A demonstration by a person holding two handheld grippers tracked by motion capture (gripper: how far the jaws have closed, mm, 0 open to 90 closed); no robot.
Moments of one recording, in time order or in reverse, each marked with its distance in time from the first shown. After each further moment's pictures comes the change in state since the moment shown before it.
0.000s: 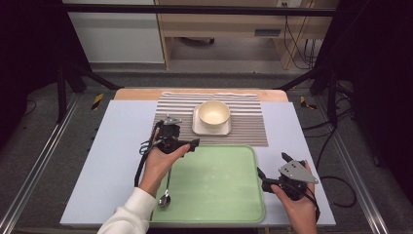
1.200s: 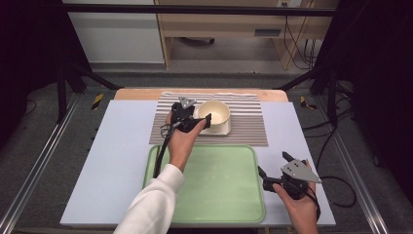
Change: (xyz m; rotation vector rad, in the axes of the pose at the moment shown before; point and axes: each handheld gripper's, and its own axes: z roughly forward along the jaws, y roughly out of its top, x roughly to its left) left arm -0.008 0.051 0.053 -0.195 0.177 0.008; right arm -0.004 0.001 -0.001 -0.029 0.012 0.030
